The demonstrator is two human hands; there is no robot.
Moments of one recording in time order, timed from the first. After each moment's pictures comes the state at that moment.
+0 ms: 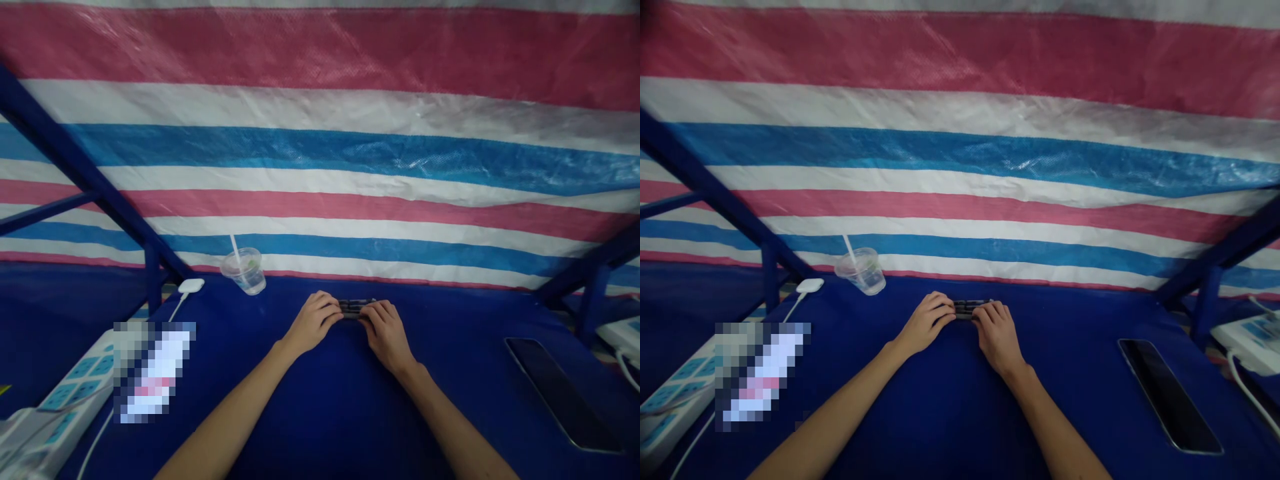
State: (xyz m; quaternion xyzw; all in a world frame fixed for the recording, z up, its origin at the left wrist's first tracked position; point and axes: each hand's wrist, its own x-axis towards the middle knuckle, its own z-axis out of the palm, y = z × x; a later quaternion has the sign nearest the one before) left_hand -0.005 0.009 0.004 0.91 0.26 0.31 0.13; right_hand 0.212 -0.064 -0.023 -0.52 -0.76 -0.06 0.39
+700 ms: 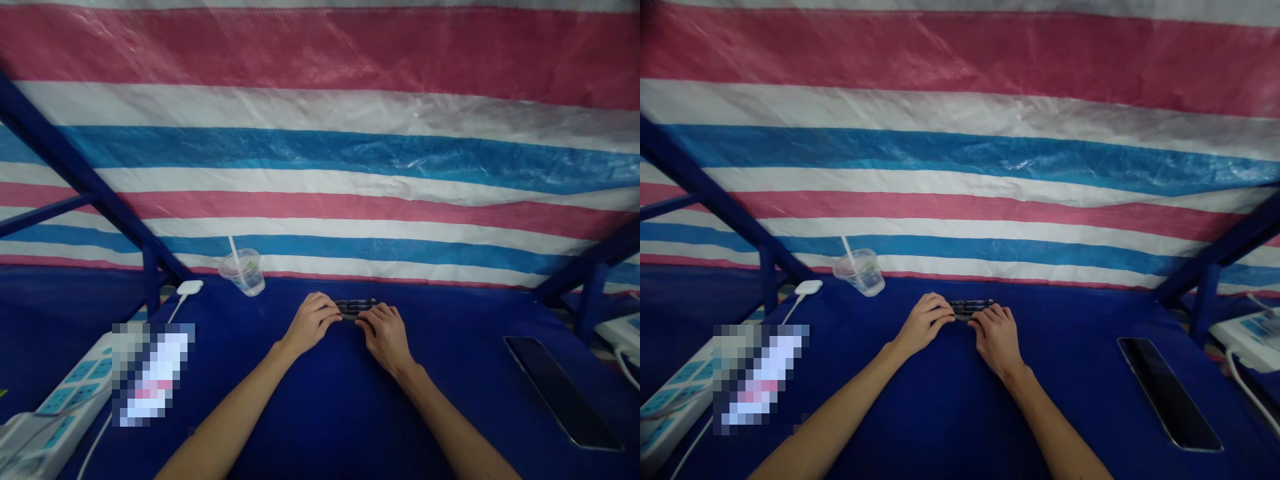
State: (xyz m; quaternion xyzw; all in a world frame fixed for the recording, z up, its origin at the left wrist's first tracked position) left_hand -0.006 0.011 0.001 0.89 0.24 0.36 0.12; right_hand 0.208 -0.065 -0.023 -0.54 -0.74 -0.04 0.40
